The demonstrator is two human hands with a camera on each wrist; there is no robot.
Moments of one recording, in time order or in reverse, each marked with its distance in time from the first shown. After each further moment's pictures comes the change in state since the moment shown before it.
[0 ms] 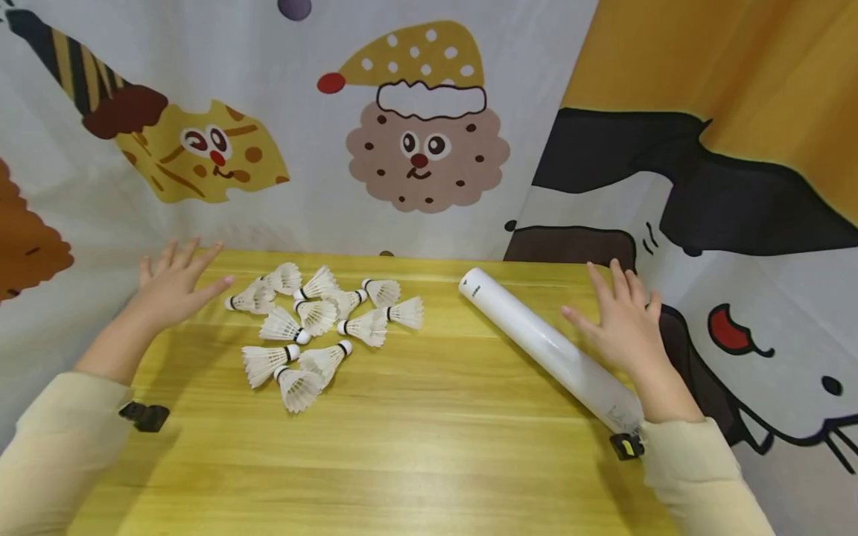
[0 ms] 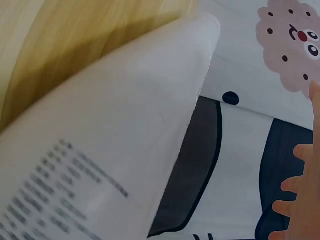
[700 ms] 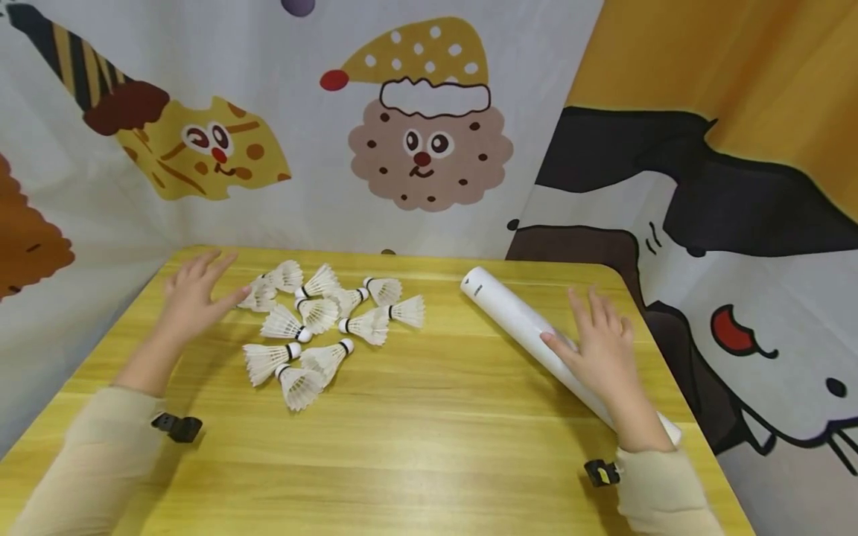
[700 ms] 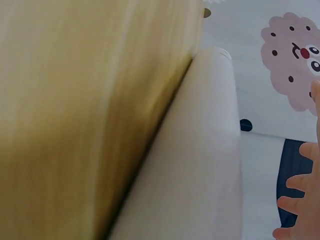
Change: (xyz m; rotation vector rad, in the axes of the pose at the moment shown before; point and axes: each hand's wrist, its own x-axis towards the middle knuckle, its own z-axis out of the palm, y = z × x) left_hand -0.001 0.007 0.040 -0.133 0.217 0.026; right_hand -0.025 -0.023 0.035 0.097 0.044 -0.042
